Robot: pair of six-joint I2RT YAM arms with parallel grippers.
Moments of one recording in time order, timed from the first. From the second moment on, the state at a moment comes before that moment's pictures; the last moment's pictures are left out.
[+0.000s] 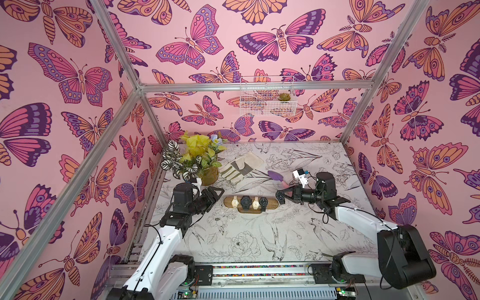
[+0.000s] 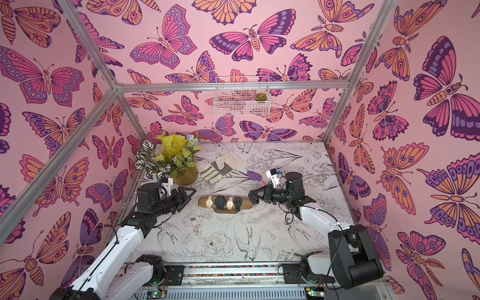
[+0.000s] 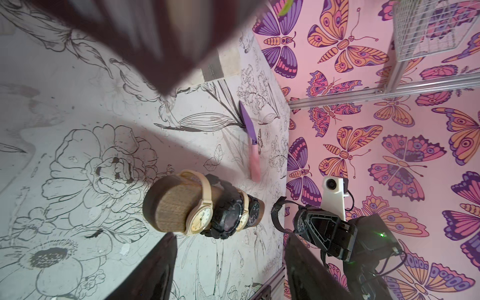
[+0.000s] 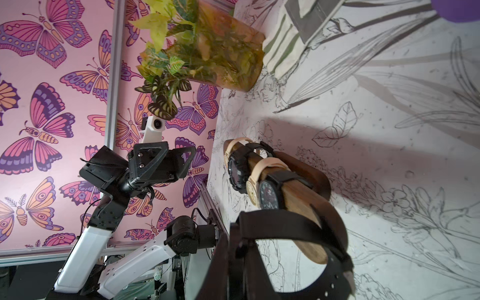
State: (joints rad) left arm -0.11 0.92 0.55 -0.22 0.56 -0.92; right arm 0.25 1.33 0.59 0.19 -0.94 0.81
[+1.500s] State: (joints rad) left arm -0.13 1.11 0.51 -0.10 0.52 -0.87; right arm 0.36 1.49 0.57 0.32 -0.89 0.86
